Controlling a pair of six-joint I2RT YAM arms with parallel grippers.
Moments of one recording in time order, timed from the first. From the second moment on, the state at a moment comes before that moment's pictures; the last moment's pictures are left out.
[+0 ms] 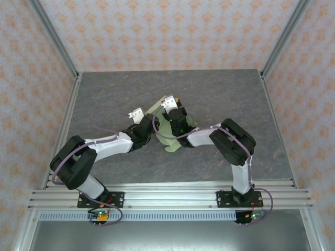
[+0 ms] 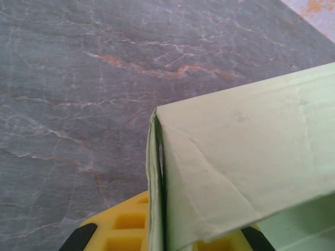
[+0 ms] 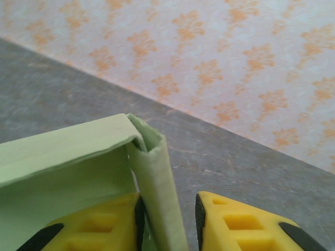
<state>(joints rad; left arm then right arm) -0.65 1.55 0.79 -0.01 -0.48 -1.03 0.78 1.97 1.00 0.83 0.66 -0.26</state>
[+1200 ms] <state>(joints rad) -0.65 1.57 0.87 -0.15 -0.52 -1.05 0.51 1.19 0.58 0.56 -0.02 -0.03</state>
